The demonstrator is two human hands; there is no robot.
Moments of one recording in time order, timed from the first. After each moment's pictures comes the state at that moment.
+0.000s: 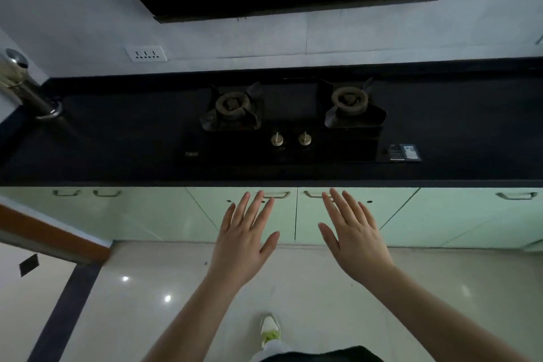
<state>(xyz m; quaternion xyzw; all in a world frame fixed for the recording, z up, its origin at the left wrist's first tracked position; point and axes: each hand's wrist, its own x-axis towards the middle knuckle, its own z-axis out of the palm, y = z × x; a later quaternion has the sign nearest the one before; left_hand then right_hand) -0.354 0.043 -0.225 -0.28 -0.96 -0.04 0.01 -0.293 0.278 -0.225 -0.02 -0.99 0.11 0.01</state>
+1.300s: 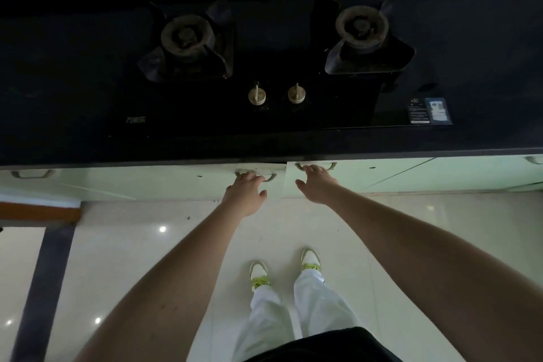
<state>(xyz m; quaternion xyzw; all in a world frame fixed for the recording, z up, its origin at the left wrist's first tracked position) -0.524 0.106 -0.421 -0.19 -0.92 -0.08 -0.32 -0.484 0.311 -0.410 -0.15 -0.91 0.20 -0.33</state>
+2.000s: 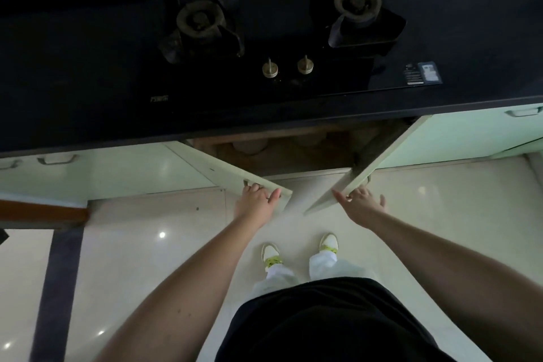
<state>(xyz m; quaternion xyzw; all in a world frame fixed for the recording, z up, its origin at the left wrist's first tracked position) -0.425 0.037 -0.417 -0.17 -0.94 -0.11 -0.28 -0.316 0.290 -0.409 -0.30 -0.88 0.17 -0.32</state>
